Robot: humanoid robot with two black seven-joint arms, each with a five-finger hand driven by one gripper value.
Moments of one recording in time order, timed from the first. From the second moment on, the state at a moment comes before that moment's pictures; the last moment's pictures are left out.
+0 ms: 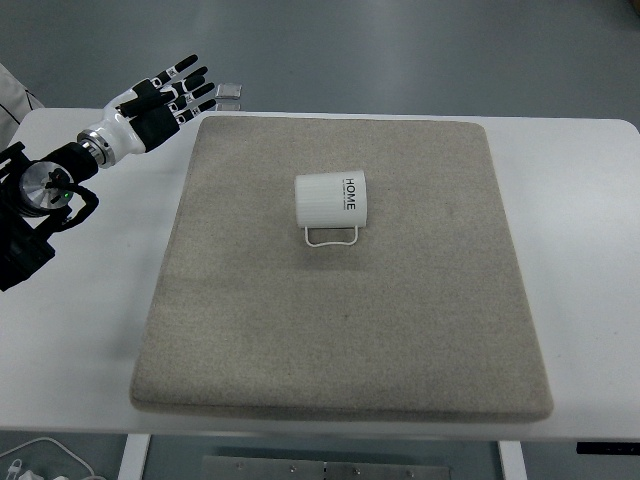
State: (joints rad) left arm -0.95 0.34 -0.55 -0.44 -0.23 -0.50 0.02; right arm 0.02 0.00 0.00 0.14 0.02 0.11 -0.23
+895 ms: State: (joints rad) left arm -1.01 0.35 -0.55 -0.48 -0.22 -0.51 0.02; right arm 0.02 0.00 0.00 0.14 0.02 0.11 -0.23
